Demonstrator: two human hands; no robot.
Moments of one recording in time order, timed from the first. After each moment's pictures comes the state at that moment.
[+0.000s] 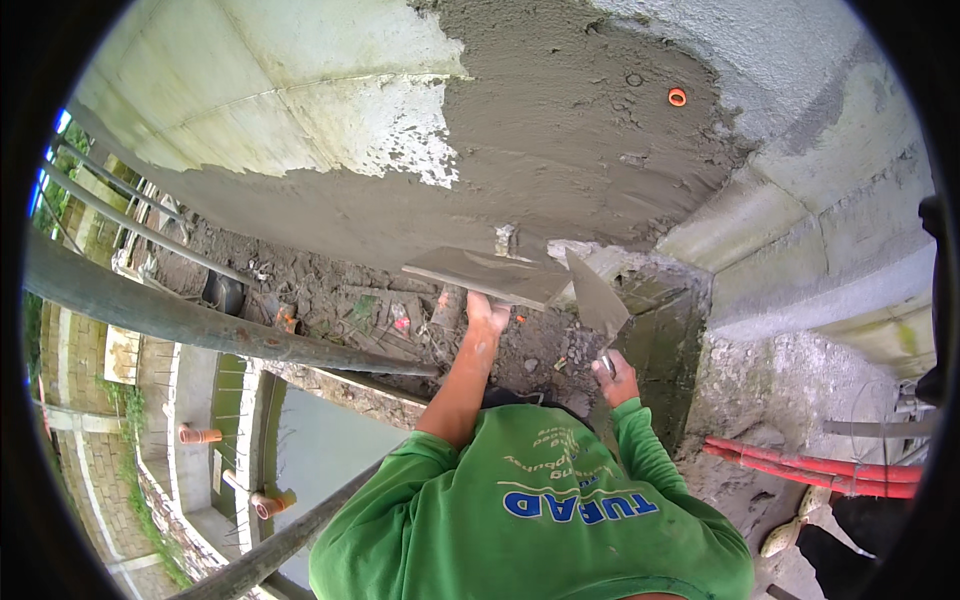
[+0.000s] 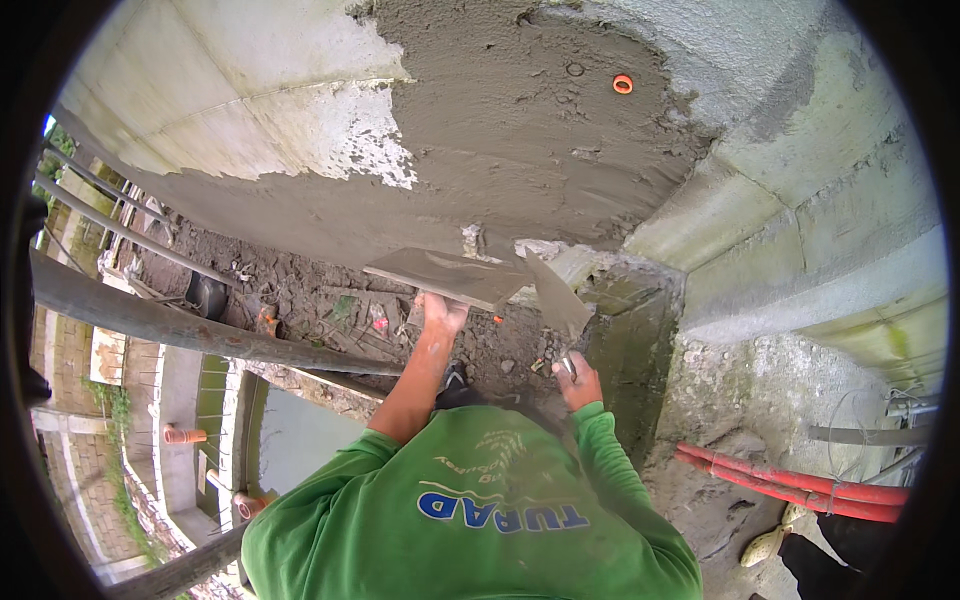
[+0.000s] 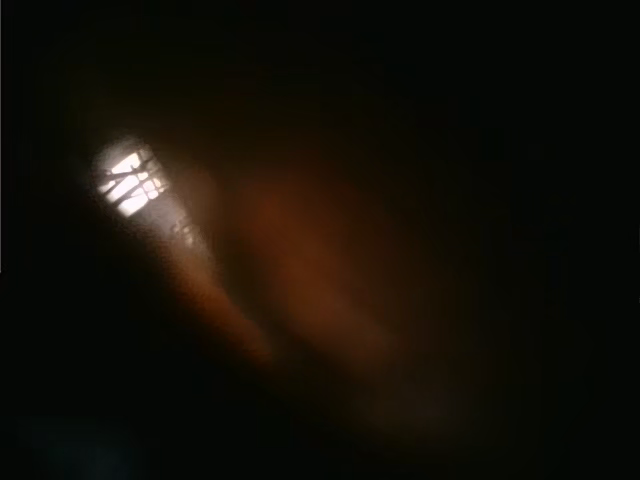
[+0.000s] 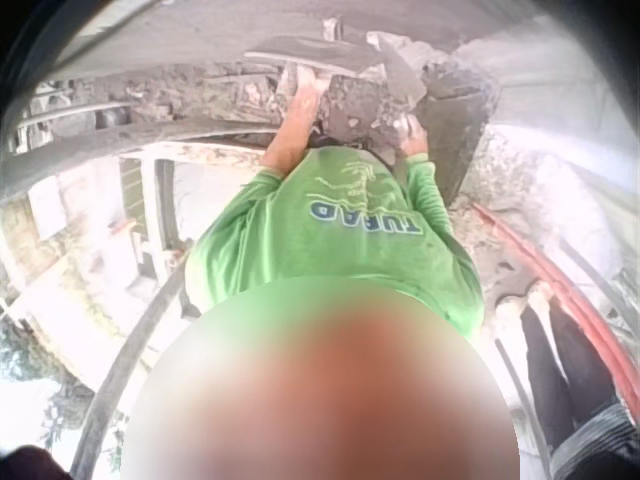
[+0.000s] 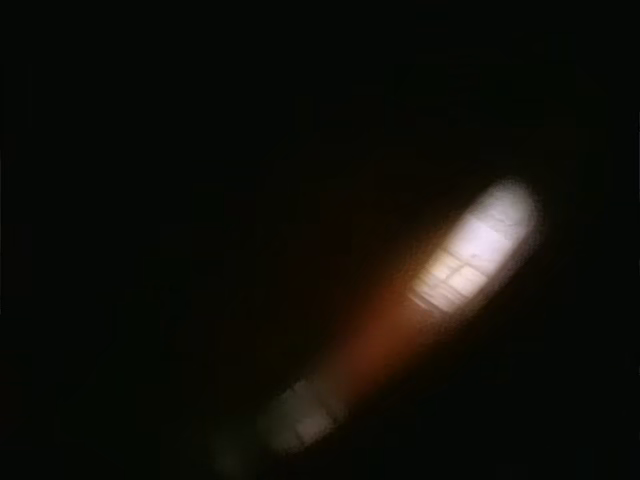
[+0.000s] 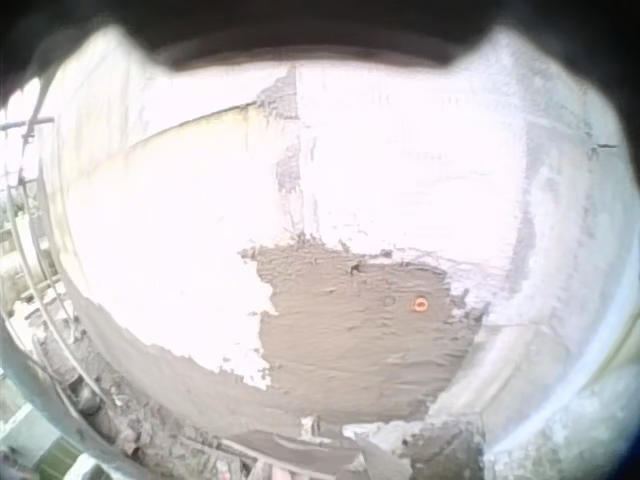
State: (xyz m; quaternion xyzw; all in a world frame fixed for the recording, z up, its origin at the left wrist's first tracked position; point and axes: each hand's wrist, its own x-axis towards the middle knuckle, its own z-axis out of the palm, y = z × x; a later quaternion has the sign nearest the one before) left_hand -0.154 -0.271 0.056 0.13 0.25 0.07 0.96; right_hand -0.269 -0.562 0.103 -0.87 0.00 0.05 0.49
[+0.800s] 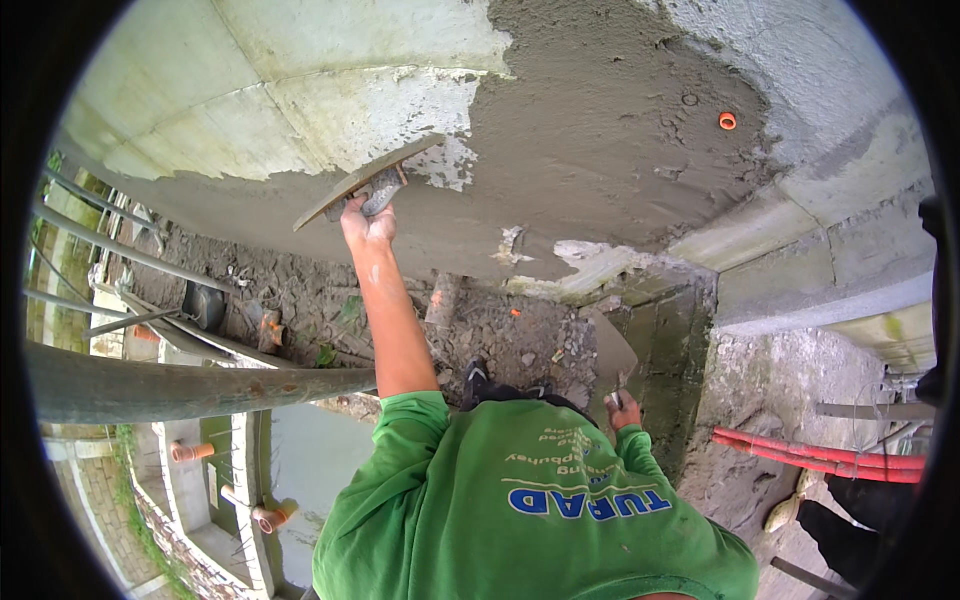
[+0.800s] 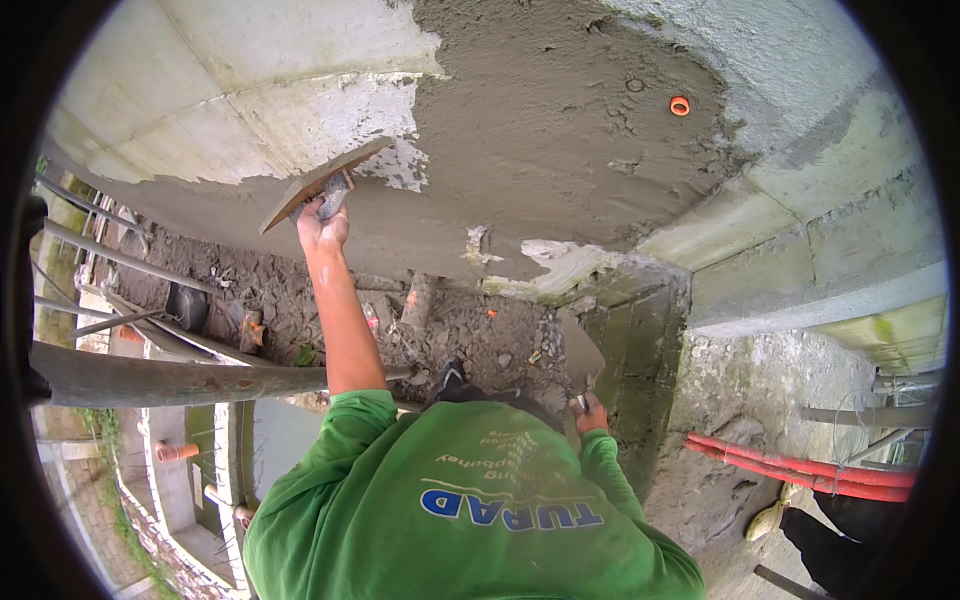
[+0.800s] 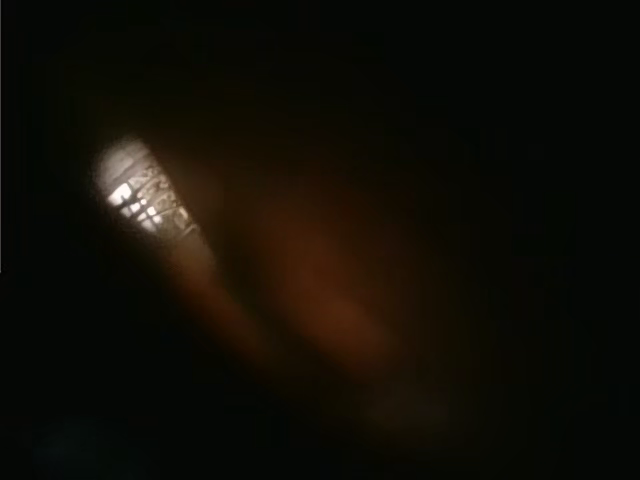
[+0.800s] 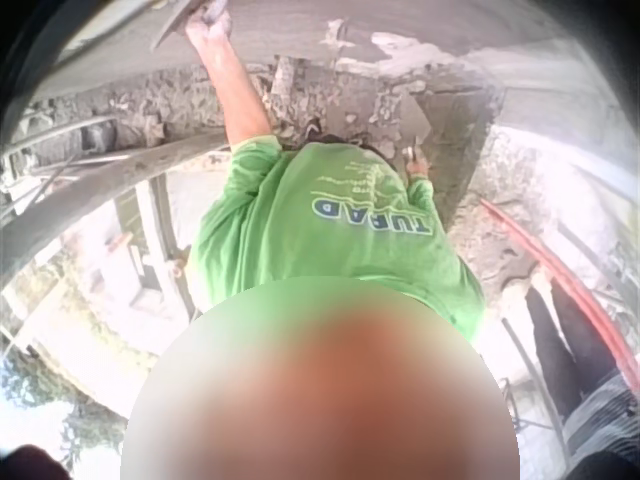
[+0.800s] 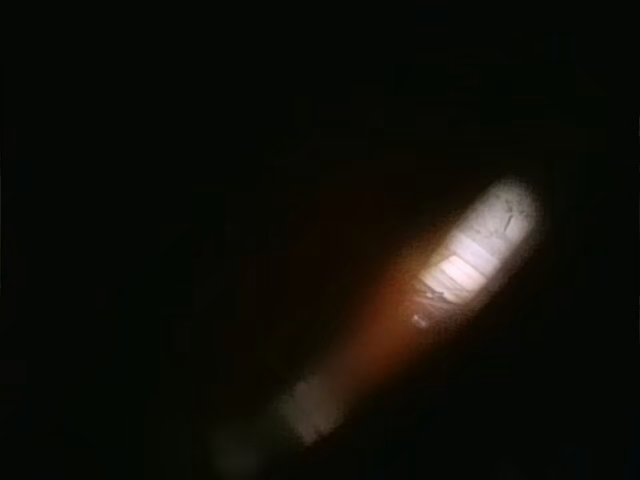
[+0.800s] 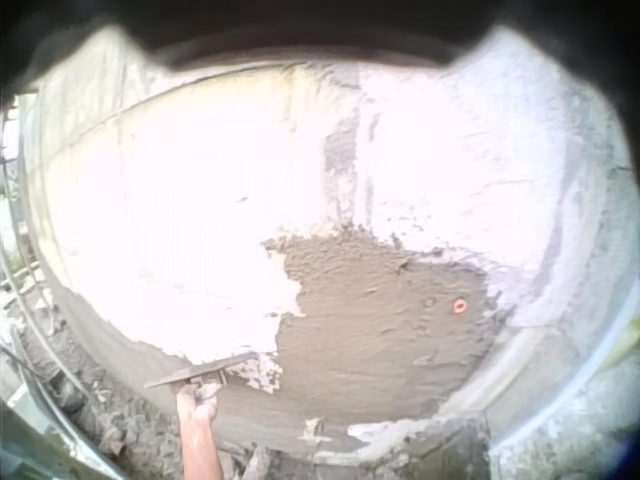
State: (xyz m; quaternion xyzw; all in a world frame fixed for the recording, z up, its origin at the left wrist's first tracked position) left_hand -0.043 -0.026 0.183 0.00 0.24 0.24 0.94; right_hand -0.340 -0.582 0.005 -0.92 0.14 0.11 0.36
